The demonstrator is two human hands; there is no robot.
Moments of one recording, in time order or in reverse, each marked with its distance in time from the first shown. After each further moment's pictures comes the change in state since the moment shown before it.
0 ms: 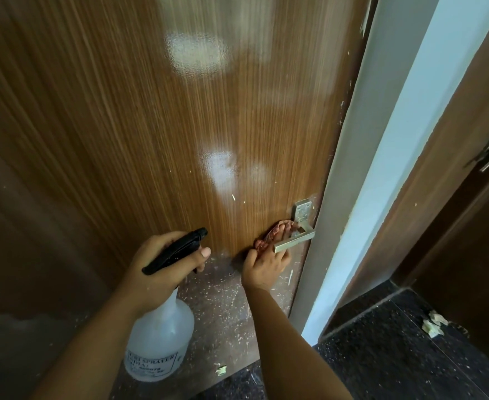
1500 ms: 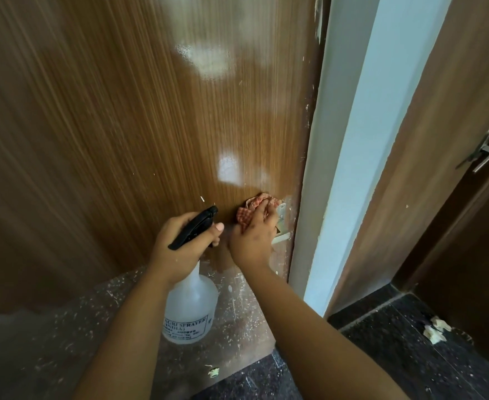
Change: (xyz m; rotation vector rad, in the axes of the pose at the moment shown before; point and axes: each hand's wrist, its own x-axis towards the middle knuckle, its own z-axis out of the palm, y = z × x) left_hand 0.034 0.038 0.080 -0.093 0.172 0.001; right_hand 0.059 -0.078 -0.090 0.064 -0.412 0.083
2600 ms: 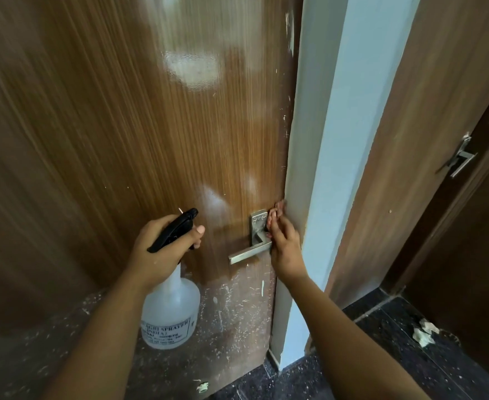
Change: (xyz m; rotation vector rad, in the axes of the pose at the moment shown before) left_hand 0.019 0.000 0.001 0.042 -0.042 0.038; right_hand 0.071 0.135 -0.056 -0.156 -0.036 -0.479
